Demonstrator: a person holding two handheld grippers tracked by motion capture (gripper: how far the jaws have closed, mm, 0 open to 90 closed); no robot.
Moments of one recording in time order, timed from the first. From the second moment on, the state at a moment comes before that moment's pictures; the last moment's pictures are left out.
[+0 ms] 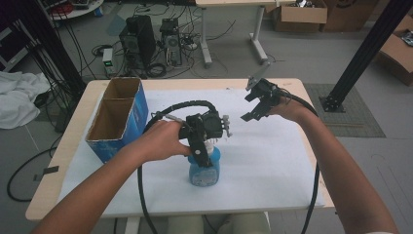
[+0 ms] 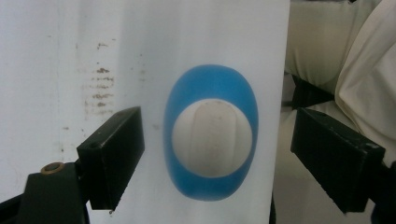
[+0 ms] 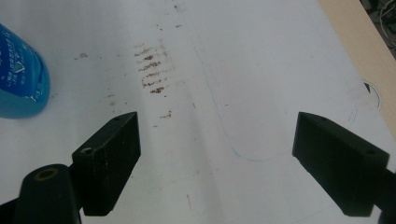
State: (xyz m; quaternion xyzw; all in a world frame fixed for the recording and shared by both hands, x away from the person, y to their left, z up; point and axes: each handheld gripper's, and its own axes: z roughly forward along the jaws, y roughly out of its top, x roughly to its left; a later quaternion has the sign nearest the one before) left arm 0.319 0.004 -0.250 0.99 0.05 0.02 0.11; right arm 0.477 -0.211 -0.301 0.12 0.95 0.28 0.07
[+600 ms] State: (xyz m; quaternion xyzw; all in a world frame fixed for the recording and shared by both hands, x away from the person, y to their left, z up) left arm 0.318 -0.005 -0.275 1.00 0.04 0.02 0.09; right arm 0.477 -0.212 -0.300 0.12 0.95 0.28 0.07
